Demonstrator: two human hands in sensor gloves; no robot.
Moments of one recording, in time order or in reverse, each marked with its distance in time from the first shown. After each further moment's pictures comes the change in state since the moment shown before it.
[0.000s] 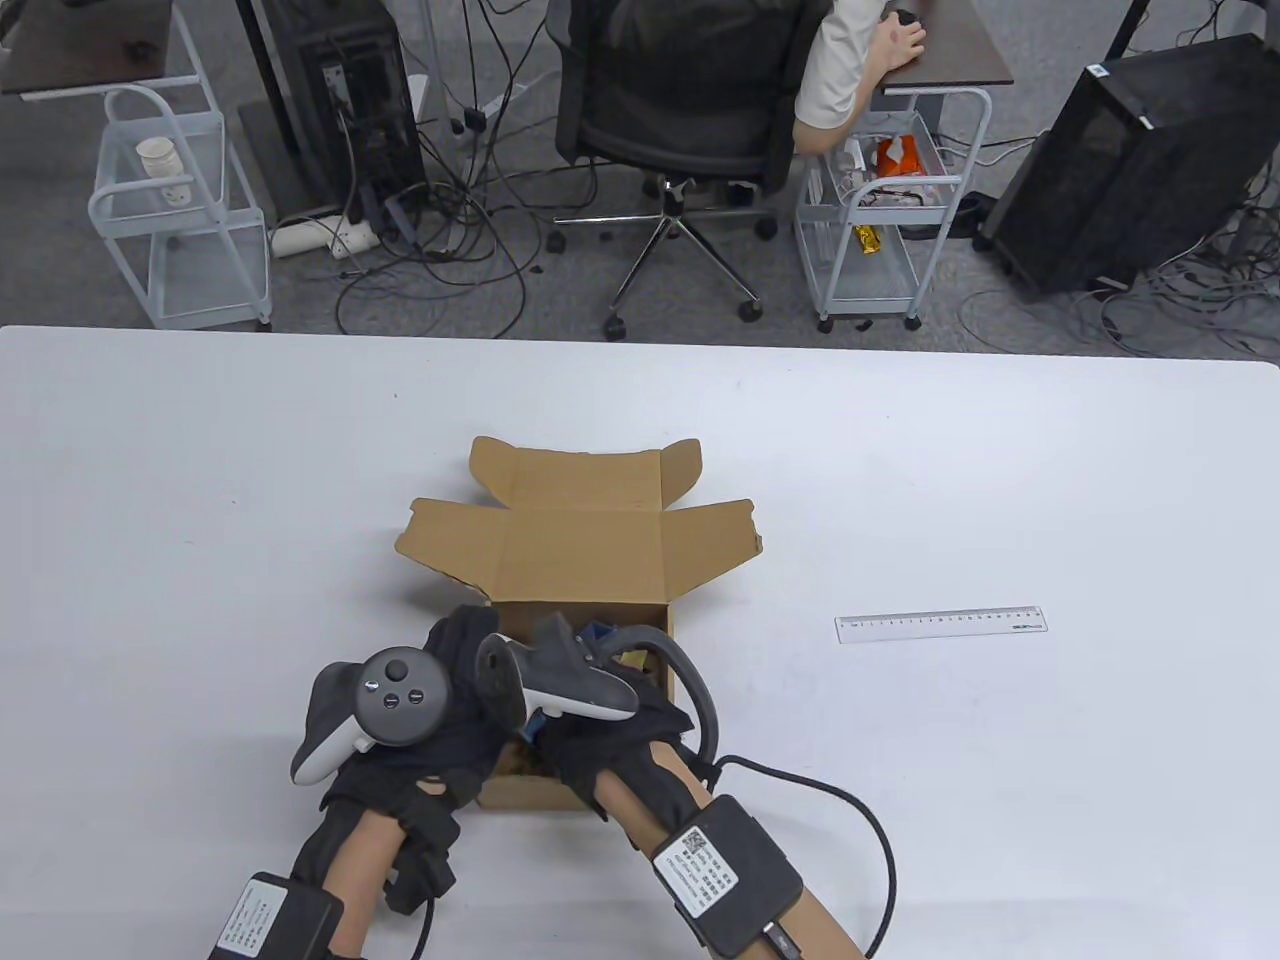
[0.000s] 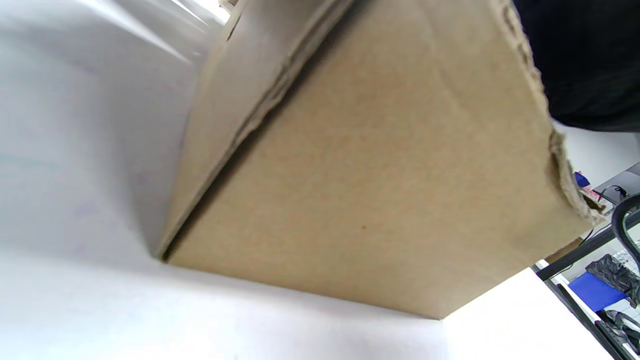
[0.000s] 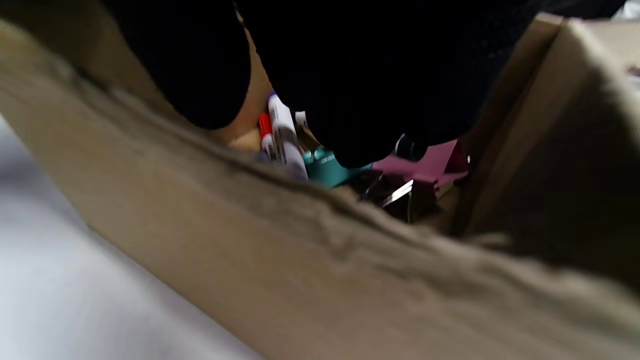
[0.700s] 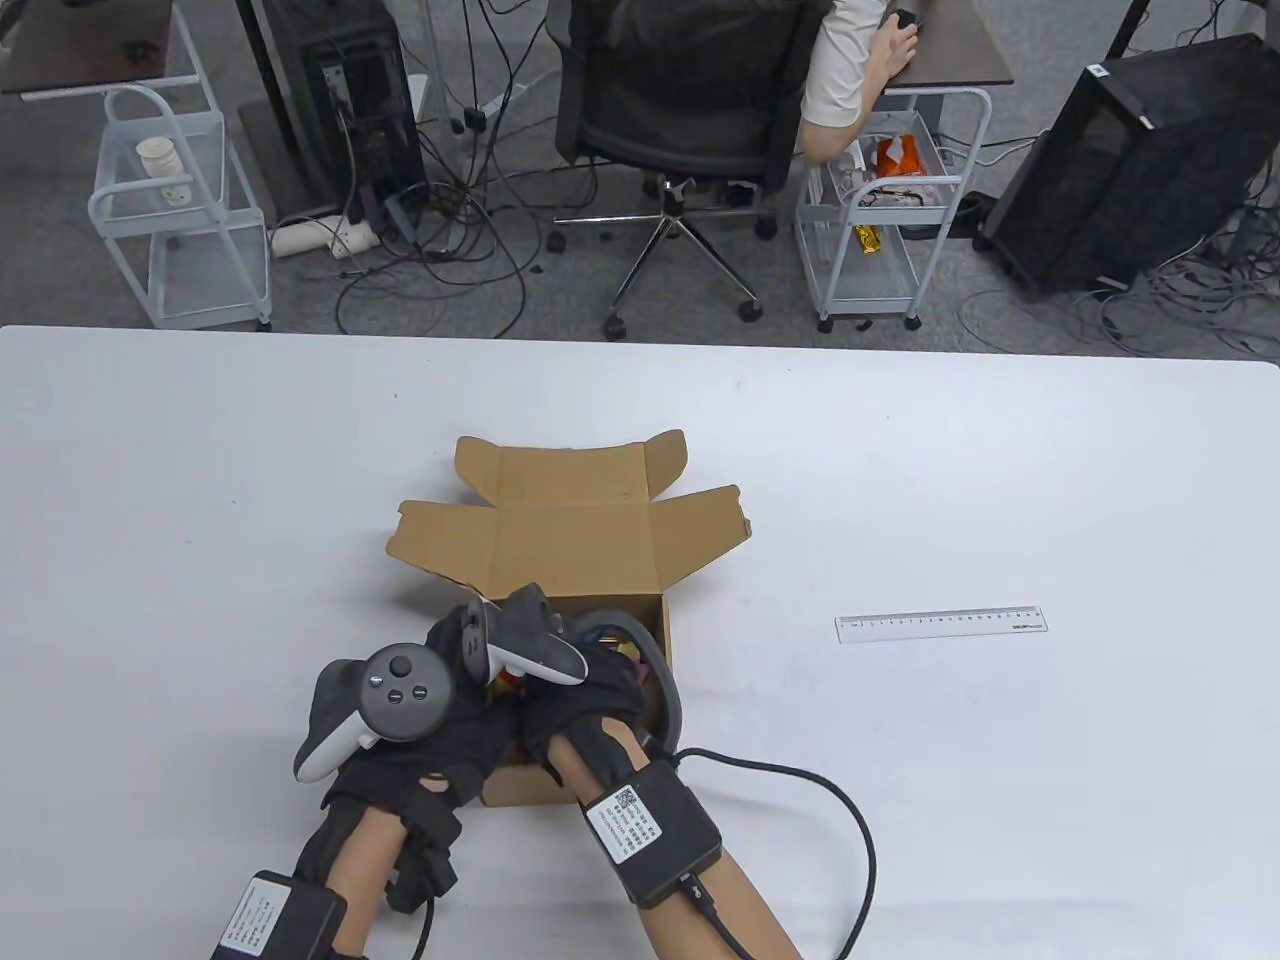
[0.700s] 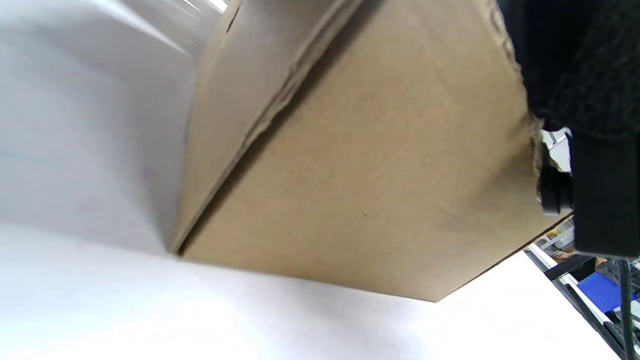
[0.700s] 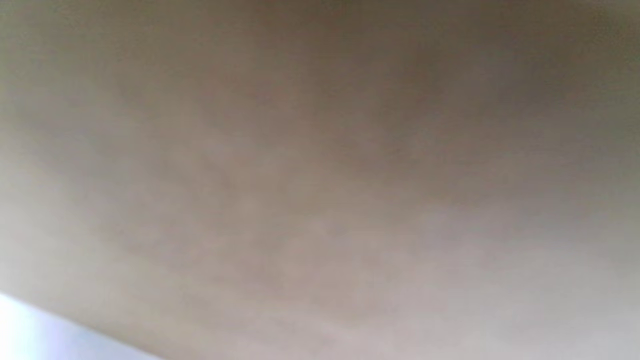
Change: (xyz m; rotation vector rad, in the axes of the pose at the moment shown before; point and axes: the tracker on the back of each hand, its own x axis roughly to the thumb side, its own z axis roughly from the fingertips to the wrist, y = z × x) left_hand 0.000 0.000 -0.002 -0.012 0.023 0.003; right_hand 0.005 0.013 -0.044 0.052 0.183 -0.027
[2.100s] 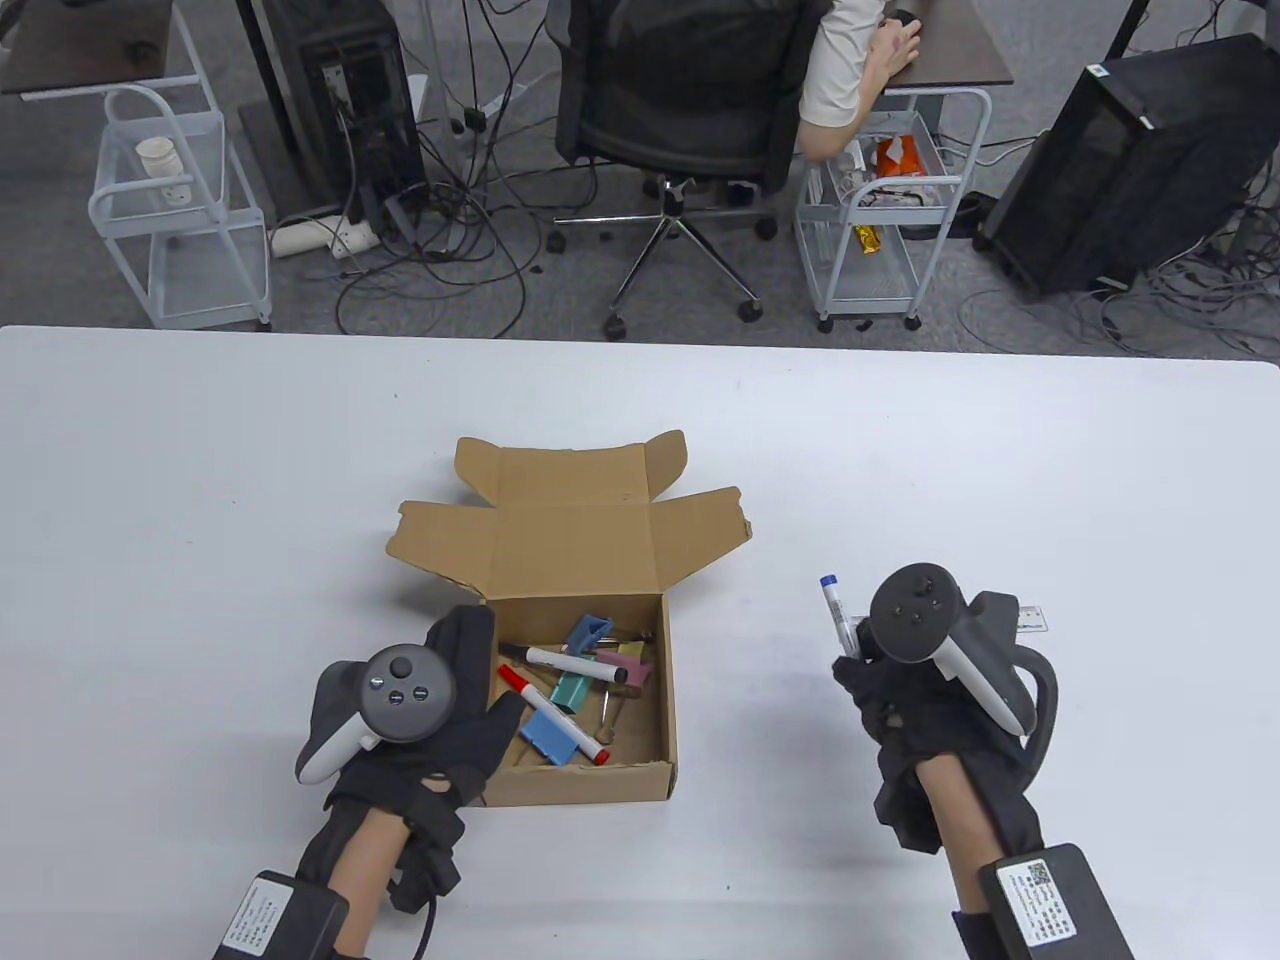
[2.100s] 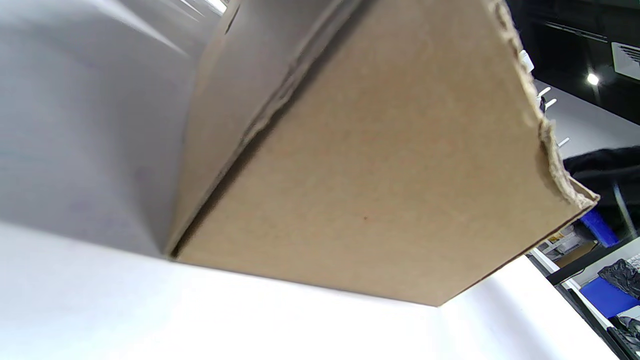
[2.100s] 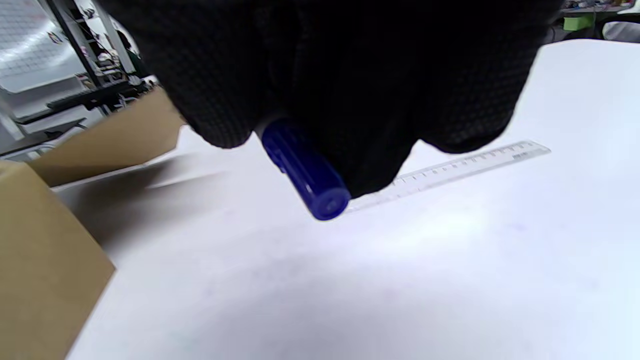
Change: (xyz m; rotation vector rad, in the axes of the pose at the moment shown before) left_hand 0.000 -0.001 0.000 0.013 0.005 -0.001; right_hand -0.278 0.028 0.103 -0.209 0.326 -0.499
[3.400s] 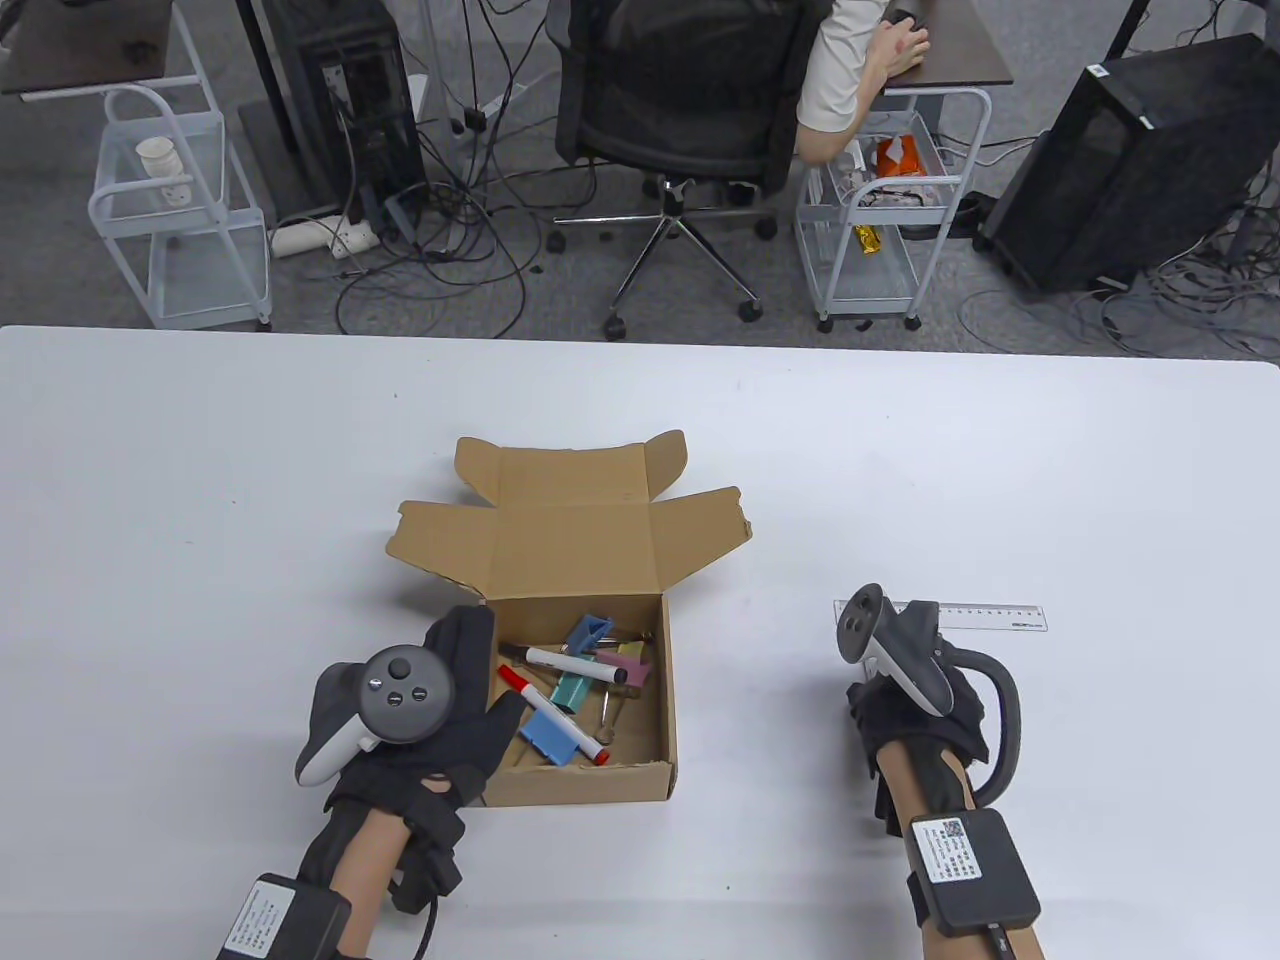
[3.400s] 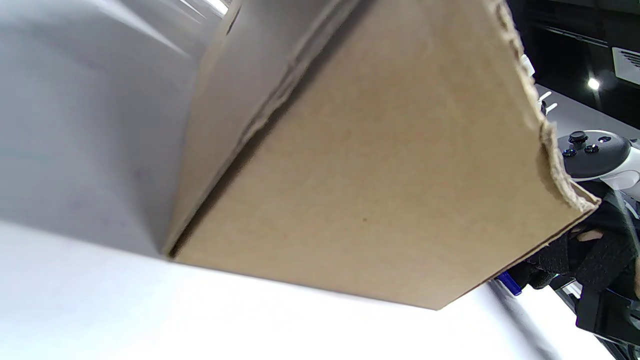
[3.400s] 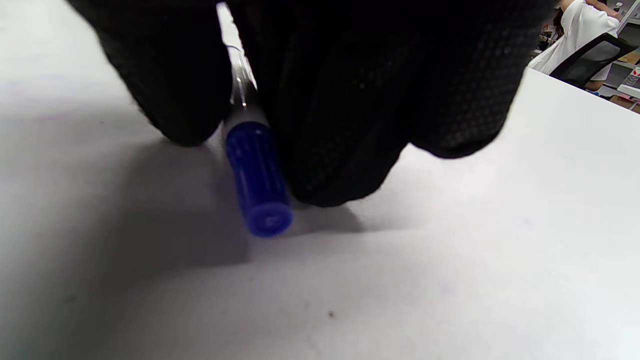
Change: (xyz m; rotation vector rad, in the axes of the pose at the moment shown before) left_hand -0.001 0.000 0.000 0.009 0.003 0.010; right_hand -0.008 0.068 -0.056 0.032 0.225 0.332
